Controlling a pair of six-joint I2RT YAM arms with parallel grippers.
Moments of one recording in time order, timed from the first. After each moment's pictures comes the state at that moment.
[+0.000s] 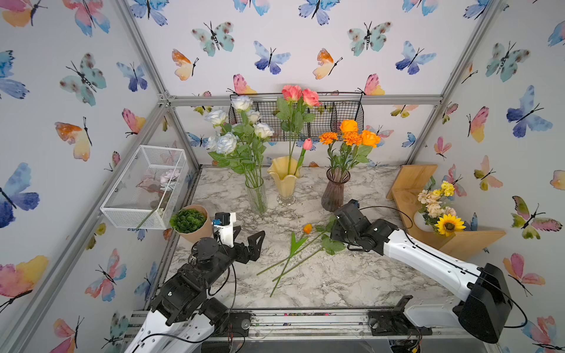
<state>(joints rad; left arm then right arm) -0.60 0.46 0.73 -0.57 -0.05 -0.38 0.73 1.35 0.98 -0.66 0.23 0.90</state>
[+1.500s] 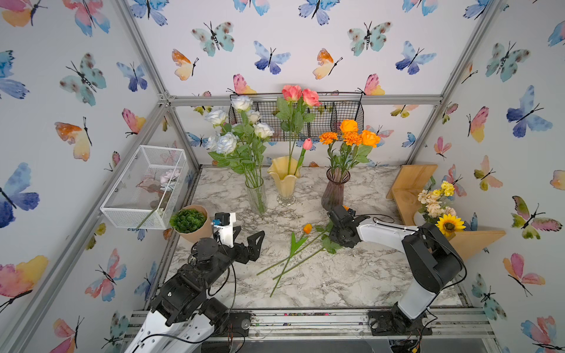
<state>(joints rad) -0.60 0.46 0.73 -0.56 -0.05 -0.38 0.62 1.71 0.93 -0.46 0.21 0.98</state>
